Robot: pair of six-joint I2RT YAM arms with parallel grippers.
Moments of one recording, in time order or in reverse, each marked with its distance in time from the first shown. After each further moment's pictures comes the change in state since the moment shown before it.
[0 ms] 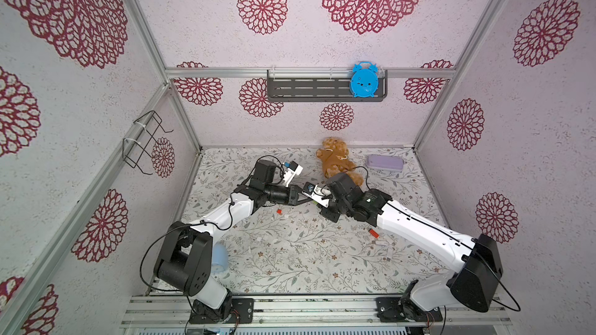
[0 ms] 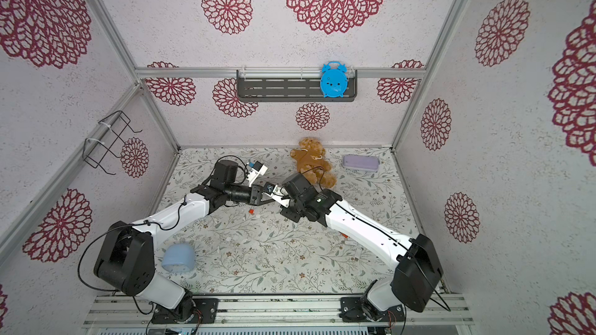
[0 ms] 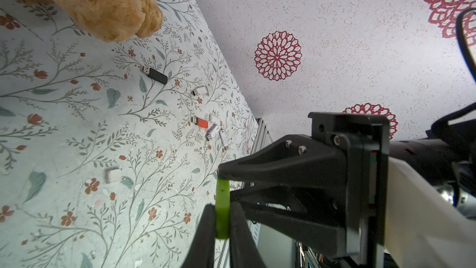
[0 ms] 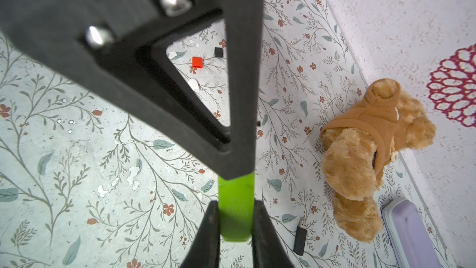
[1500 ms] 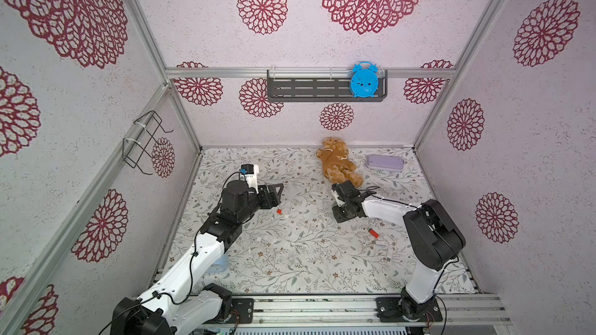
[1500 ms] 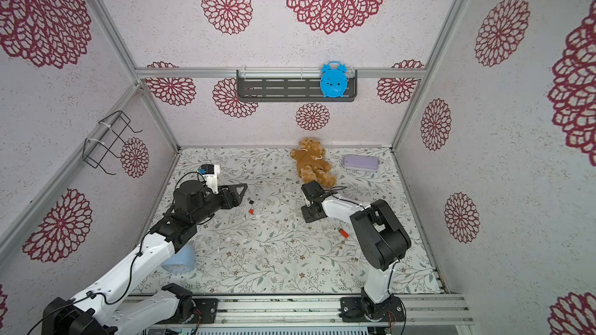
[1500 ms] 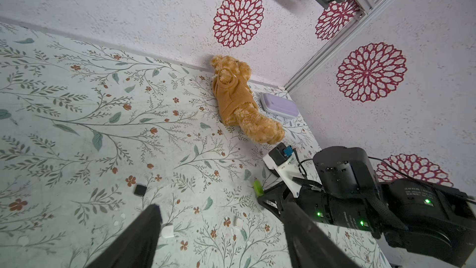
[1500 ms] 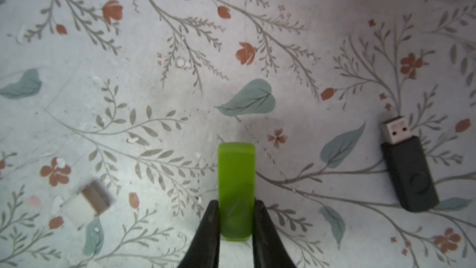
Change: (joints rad) left arm 0.049 -0.527 -0.321 0.098 -0.804 -0.056; right arm -0.288 0.349 -0.193 0.201 0.006 0.580
